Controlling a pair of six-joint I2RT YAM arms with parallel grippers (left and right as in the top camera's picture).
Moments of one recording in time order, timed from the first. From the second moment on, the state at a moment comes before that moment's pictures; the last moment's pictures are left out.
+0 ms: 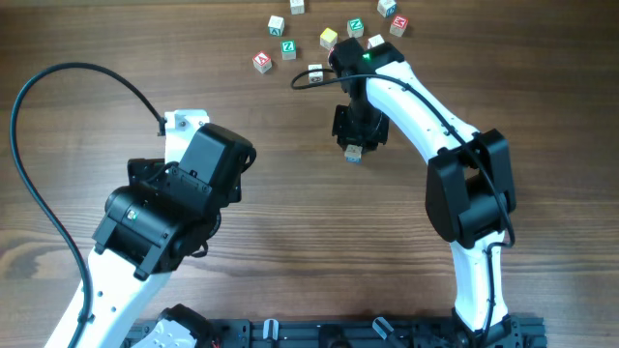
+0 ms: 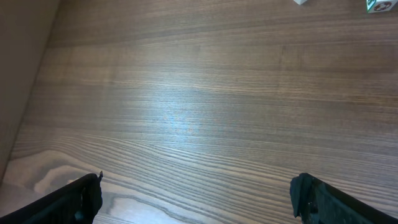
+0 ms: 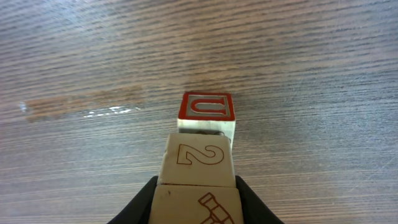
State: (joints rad) left arm -0.54 1.13 1.33 -1.32 -0.62 -0.47; right arm 0.45 2.23 1.88 -1.29 -0.11 0.60
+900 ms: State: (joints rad) left arm -0.54 1.13 1.33 -1.32 -0.62 -0.47; right arm 0.45 2.23 1.89 -1.30 -0.09 0.57
